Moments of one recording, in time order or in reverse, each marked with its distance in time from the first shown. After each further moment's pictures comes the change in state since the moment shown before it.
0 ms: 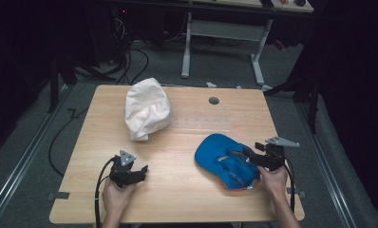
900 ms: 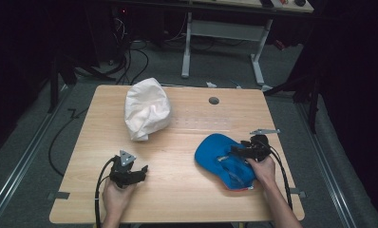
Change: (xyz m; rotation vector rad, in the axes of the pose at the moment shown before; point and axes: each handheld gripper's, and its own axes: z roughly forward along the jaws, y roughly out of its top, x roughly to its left) left arm 0.000 0.000 0.000 0.000 0.002 -0.001; right arm -0.007 0.012 0.058 0.170 0.139 0.000
